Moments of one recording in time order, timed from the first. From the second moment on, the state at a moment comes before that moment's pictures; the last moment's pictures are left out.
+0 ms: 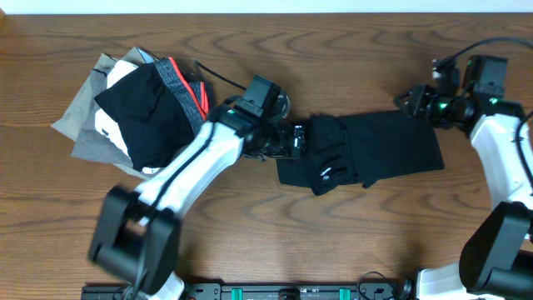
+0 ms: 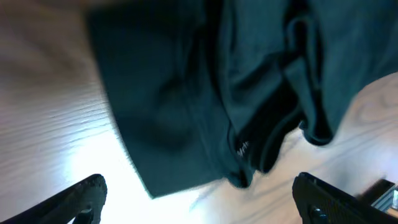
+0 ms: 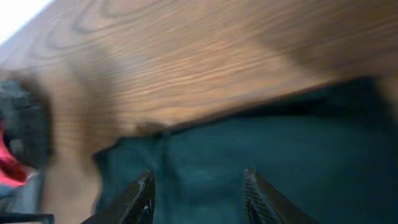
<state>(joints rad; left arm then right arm) -0.52 1.77 1.25 -0.66 0.40 -0.45 -0.22 1.66 1.24 -0.64 -0.49 0.19</state>
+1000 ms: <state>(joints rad) -0.64 2.11 1.25 -0.18 0.64 -0.62 -0.26 1.65 1.30 -0.70 -0.37 0.14</state>
